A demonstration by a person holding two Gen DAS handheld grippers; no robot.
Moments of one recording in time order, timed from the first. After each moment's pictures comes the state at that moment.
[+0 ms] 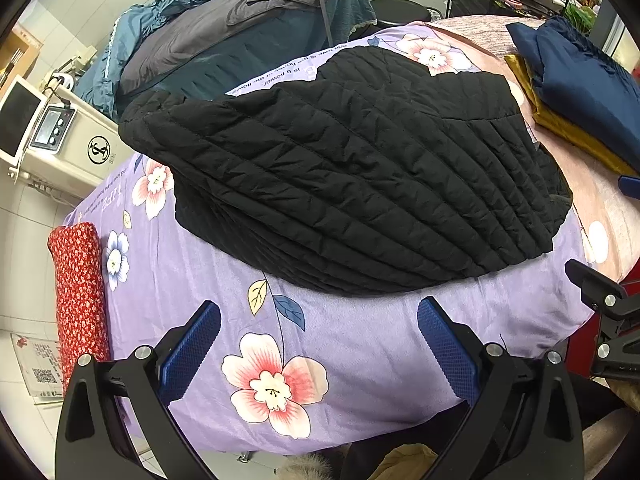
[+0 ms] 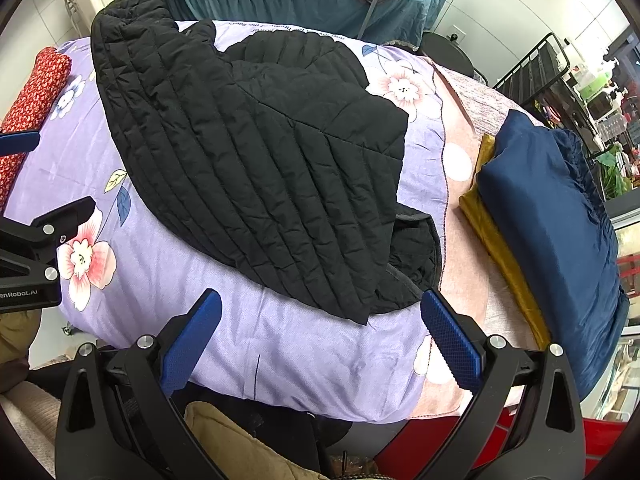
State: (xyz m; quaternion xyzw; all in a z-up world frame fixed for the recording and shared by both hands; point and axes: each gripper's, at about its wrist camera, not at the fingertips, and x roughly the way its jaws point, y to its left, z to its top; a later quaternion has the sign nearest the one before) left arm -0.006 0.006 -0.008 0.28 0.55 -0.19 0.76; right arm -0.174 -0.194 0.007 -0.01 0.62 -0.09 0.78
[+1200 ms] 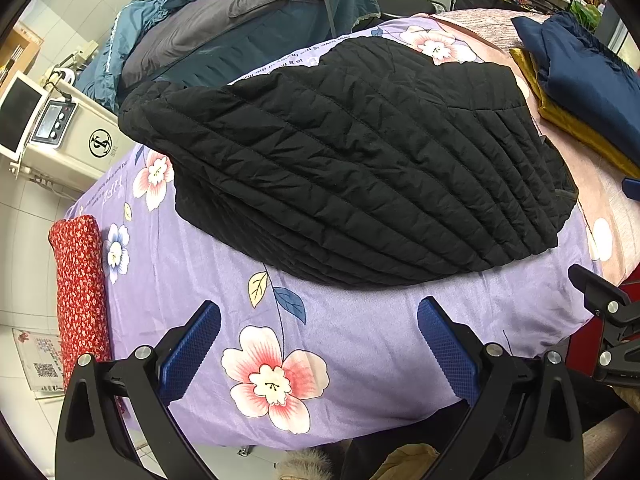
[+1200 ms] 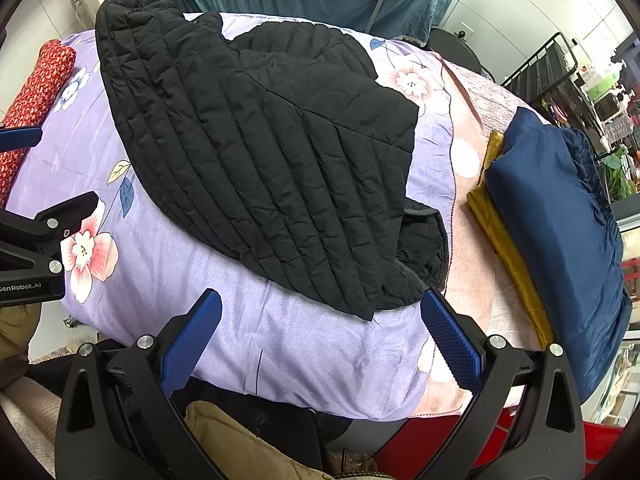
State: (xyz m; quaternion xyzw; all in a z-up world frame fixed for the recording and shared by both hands) left arm -0.007 0.013 -0.014 0.28 0.56 -0.18 0.76; right arm -0.176 -0.192 0.000 -0.01 0.62 -0.08 0.78
